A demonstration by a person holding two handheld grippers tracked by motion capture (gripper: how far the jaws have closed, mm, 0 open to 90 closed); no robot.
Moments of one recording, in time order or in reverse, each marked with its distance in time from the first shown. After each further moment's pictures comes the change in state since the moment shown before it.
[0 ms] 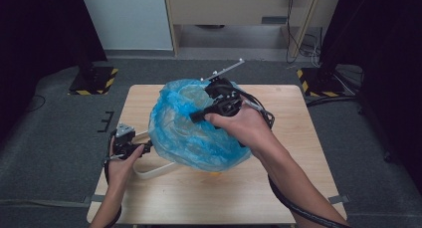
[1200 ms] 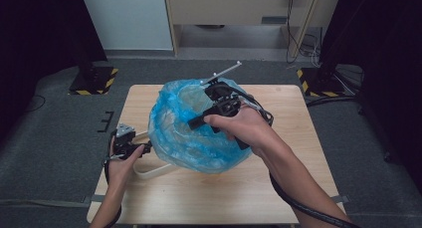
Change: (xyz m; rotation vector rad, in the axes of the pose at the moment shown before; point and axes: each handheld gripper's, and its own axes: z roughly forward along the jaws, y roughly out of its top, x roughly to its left) left arm 0.000 0.000 0.001 0.005 -0.004 -0.003; right arm -0.009 -0.002 0.007 0.079 0.084 0.107
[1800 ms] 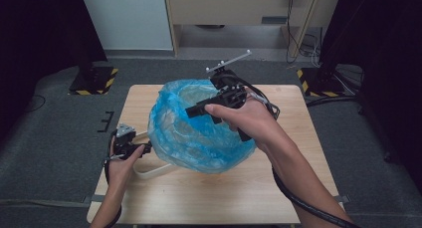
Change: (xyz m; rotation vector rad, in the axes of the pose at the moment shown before) left arm 0.000 0.000 0.000 0.001 -0.003 0.001; right arm 0.005 0.014 -0.021 -0.132 -0.040 -0.056
